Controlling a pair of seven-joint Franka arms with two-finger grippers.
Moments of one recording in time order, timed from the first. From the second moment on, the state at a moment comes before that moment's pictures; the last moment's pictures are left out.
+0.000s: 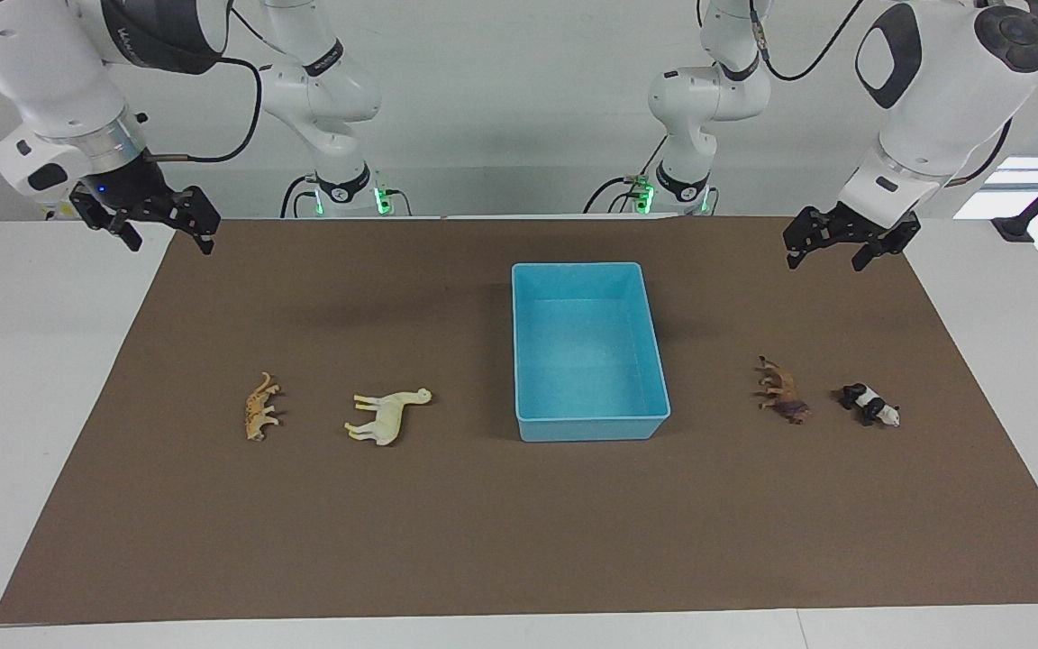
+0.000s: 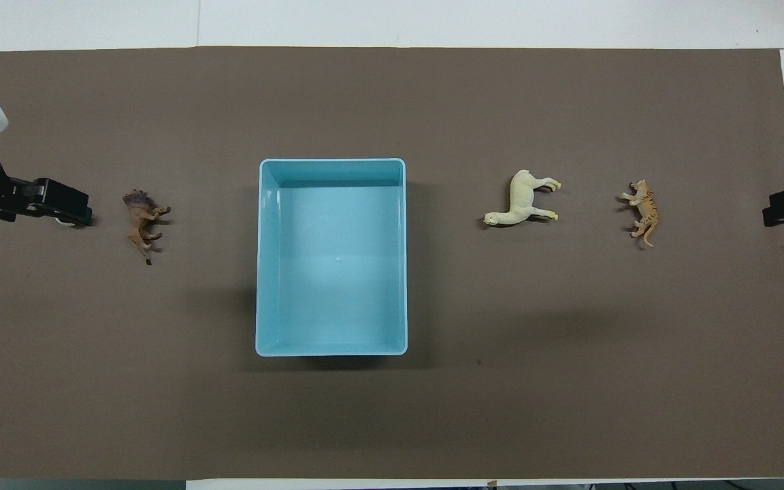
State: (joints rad) left arm -0.02 0.04 -0.05 -1.59 0.00 1.56 0.06; right arm -0.12 -0.02 0.01 -1.63 -0.06 1.56 -0.06
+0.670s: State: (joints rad) left arm -0.02 0.02 -0.05 -1.68 0.00 1.71 0.06; right arm -0.13 -0.04 0.01 -1.62 -0.06 1.56 -0.06
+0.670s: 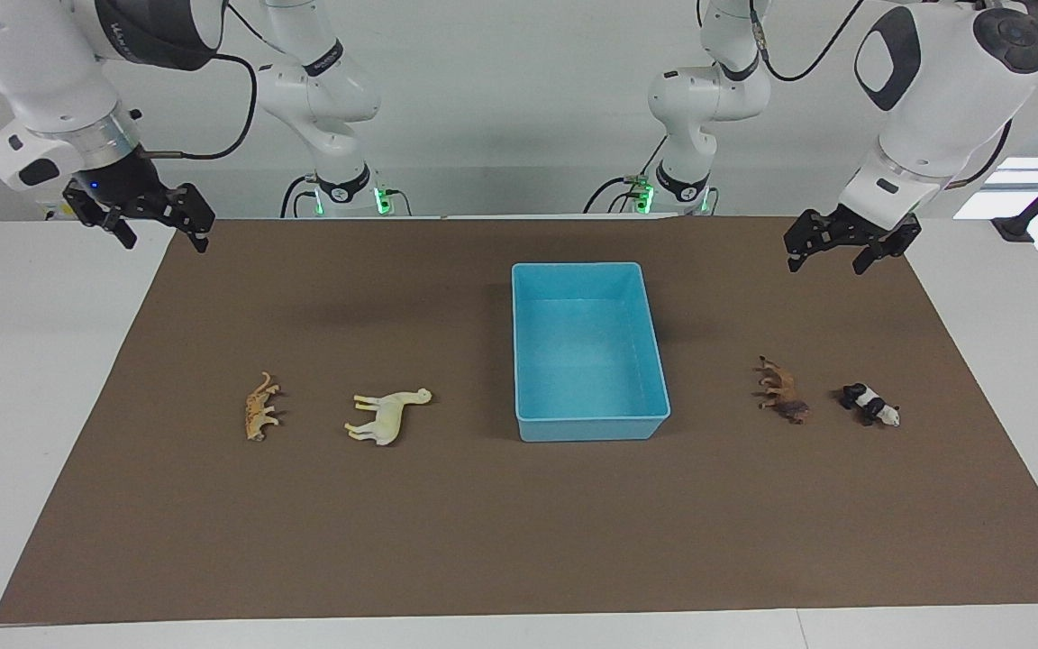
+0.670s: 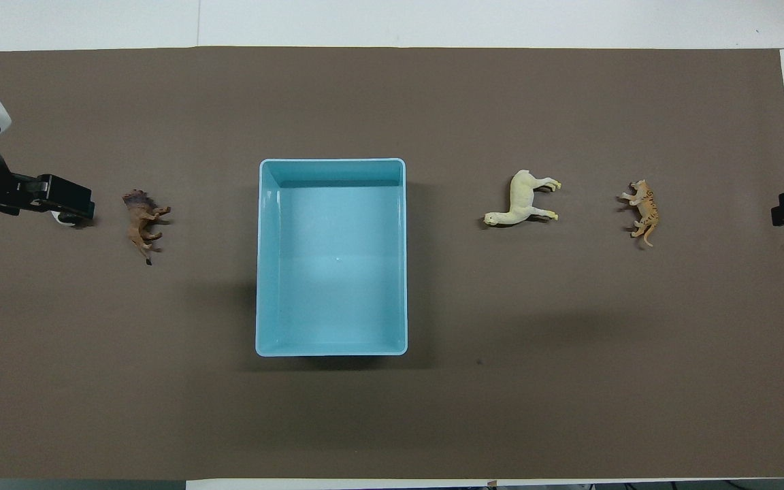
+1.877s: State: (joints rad) left arm 0.05 0.14 -0.04 -2.09 0.00 2.41 0.00; right arm 0.18 0.25 0.05 -1.92 -0.05 2.29 0.45
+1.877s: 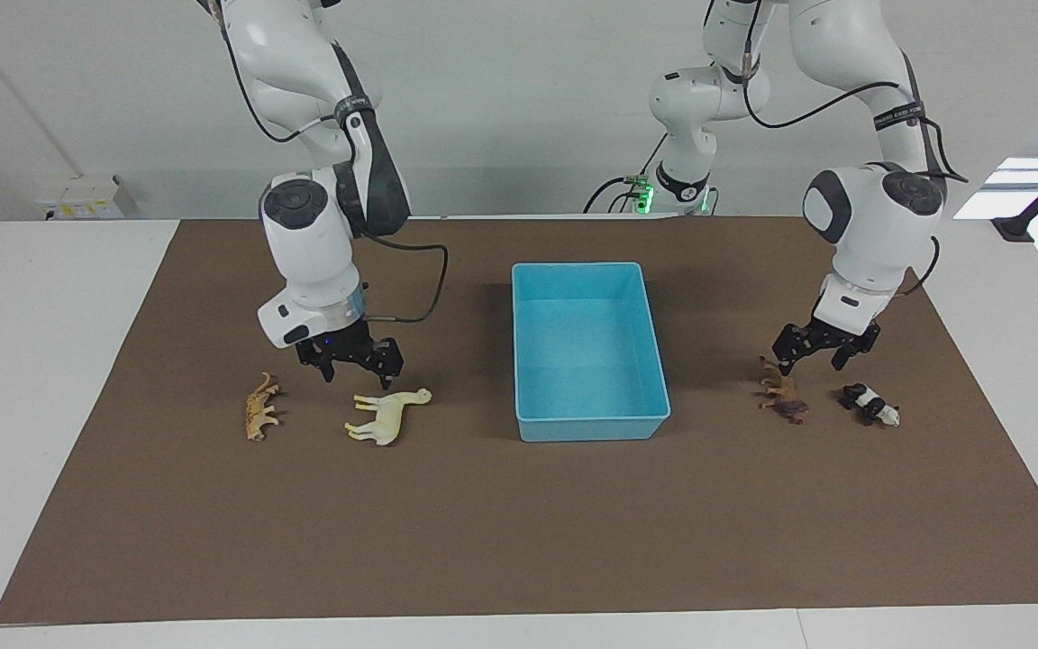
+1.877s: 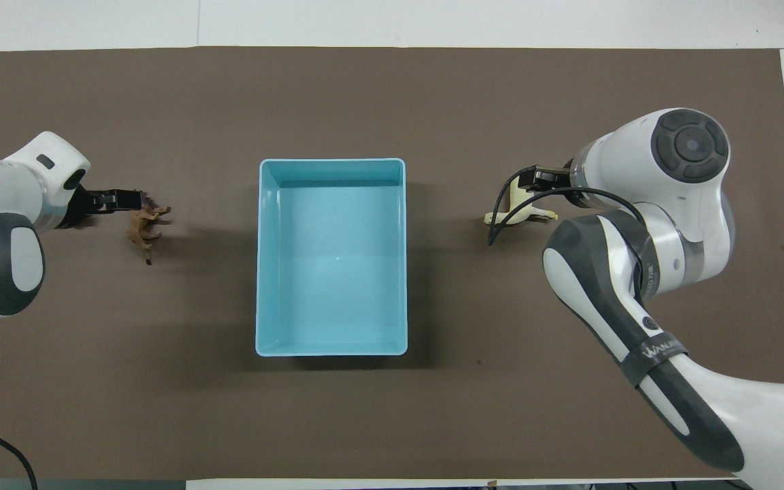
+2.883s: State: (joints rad) left arm 0.06 0.27 -0.04 -2.14 0.00 2.61 -0.02; right arm 0.21 0.41 0.04 -1.94 -0.07 2.51 0.53
